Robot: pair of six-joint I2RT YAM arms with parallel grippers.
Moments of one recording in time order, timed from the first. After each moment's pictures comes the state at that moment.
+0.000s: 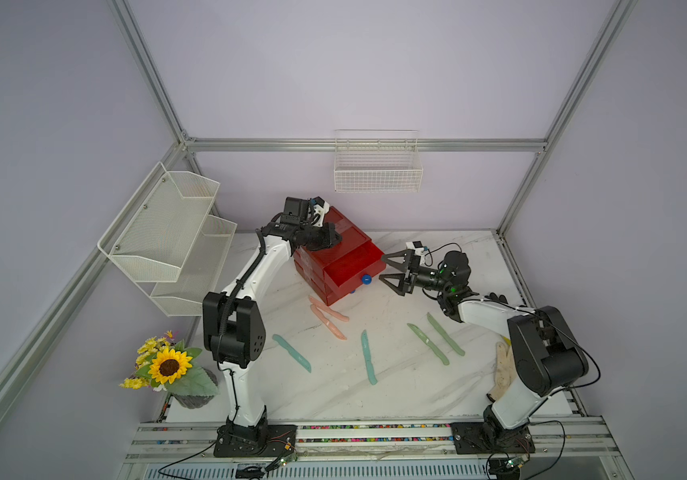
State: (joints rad) left arm -0.23 1.94 1.86 -0.63 0.51 -0.37; right arm 0.26 1.64 0.89 0.79 -0.96 1.48
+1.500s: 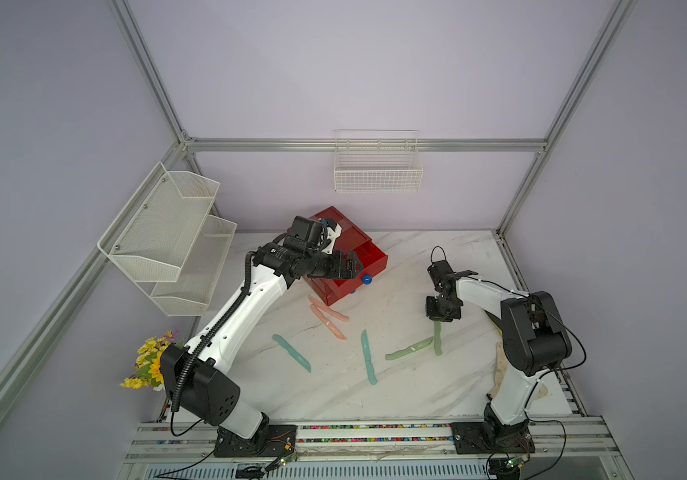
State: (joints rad) left arm -0.44 1.54 1.61 -0.85 0.31 -0.36; right arm 0.23 1.88 1.21 -0.75 0.08 0.37
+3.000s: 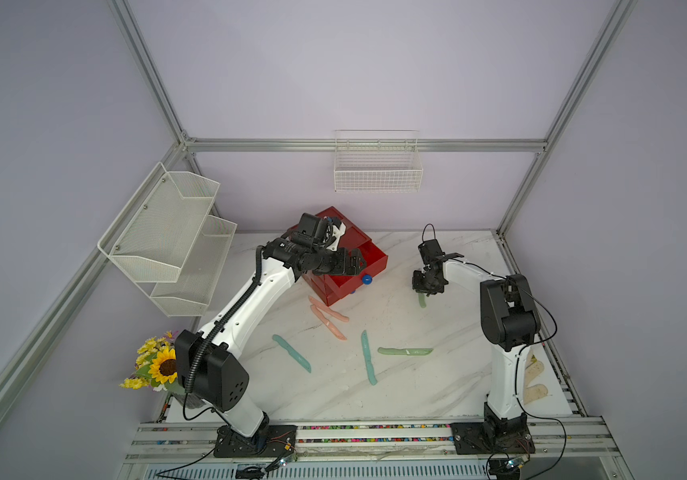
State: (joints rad) left arm -0.43 1.63 1.65 -0.83 0.32 -0.36; right arm 0.24 2.11 1.51 -0.64 0.01 0.38
